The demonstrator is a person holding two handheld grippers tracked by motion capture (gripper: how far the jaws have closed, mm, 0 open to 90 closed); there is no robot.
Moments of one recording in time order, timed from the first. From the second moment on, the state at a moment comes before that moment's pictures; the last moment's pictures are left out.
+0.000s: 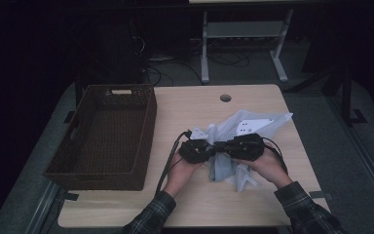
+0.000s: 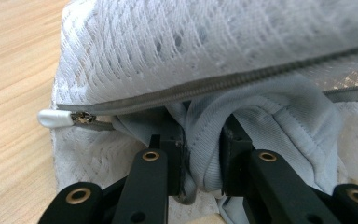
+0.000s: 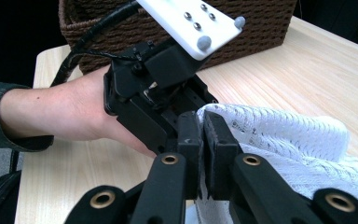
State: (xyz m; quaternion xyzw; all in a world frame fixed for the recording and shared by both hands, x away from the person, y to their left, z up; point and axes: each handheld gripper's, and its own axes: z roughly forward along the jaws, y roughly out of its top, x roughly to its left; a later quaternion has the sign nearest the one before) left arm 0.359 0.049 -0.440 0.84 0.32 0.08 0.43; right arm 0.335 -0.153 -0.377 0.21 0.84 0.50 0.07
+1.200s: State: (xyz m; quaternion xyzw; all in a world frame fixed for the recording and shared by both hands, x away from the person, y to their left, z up) left arm 0.330 0.080 -0.434 0.86 0.31 0.07 0.39; right arm 0.306 -0.238 -0.433 0.31 0.87 0.39 0.09
